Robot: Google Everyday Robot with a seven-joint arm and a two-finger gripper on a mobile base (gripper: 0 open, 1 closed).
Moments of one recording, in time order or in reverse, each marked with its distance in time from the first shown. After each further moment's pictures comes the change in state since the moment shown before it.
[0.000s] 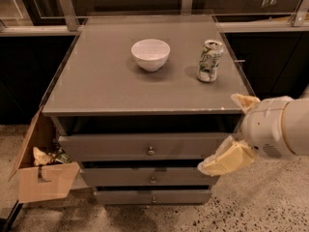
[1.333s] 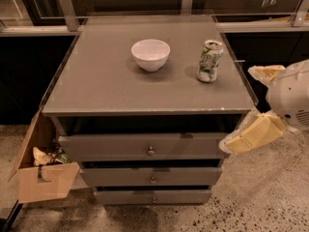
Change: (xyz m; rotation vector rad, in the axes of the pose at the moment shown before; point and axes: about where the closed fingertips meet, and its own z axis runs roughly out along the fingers) arm -0.022 -0.037 -0.050 0.017 0.025 -0.050
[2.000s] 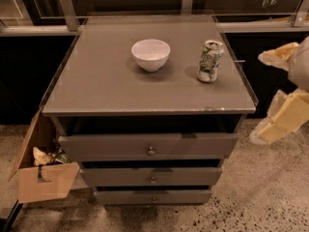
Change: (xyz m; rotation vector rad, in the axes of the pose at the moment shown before) arm 0.004 -0.021 -0.031 -0.115 0.148 -0.139
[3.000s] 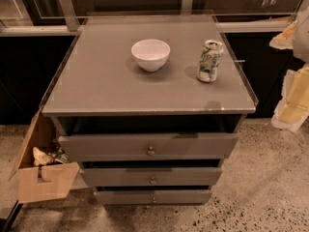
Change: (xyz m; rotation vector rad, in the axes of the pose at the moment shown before) arm 0.012 -0.027 -0.023 -0.023 0.311 -0.059
